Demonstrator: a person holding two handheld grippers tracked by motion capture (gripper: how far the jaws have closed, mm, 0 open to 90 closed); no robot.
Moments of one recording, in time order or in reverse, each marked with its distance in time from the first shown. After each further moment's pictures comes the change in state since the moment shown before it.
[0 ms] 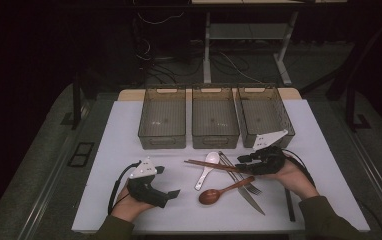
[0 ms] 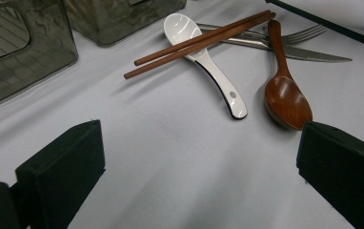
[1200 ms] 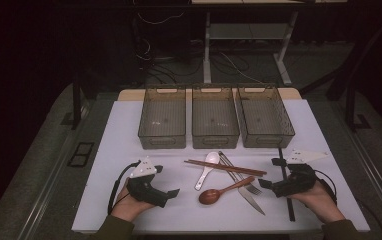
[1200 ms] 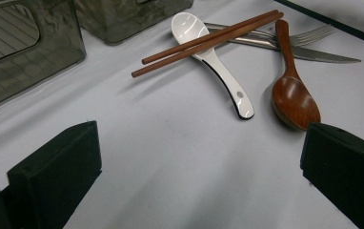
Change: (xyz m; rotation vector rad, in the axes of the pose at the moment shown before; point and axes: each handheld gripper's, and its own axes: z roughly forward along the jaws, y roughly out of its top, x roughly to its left) left arm 0.001 0.000 0.000 0.006 0.014 -0.012; right arm 0.022 -0.062 -0.053 -0.154 -0.166 0.191
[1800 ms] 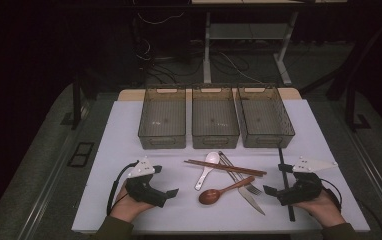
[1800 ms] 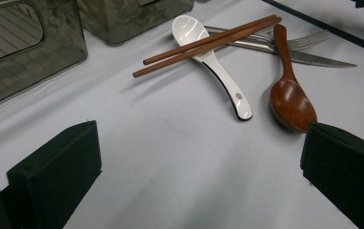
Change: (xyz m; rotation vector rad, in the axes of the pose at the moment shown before) left arm 0.001 -0.001 -0.003 -0.010 -0.003 -0.010; right arm 0.006 -0.021 -0.011 -0.029 -0.034 0.016
